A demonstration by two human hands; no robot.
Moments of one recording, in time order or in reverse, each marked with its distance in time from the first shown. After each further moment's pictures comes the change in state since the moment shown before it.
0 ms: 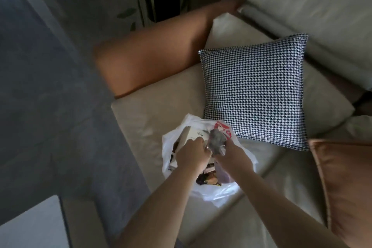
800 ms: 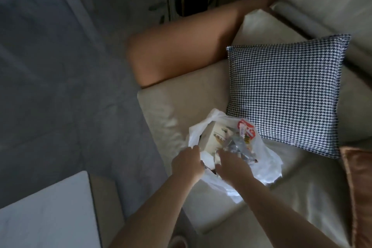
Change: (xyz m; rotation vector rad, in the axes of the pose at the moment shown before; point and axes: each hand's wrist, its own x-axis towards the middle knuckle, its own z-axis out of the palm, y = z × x) left_hand -0.040 -0.083 -0.005 0.075 -0.102 -0.115; right_hand -0.033 -0.034 0.048 -0.391 -0.176 -0.295
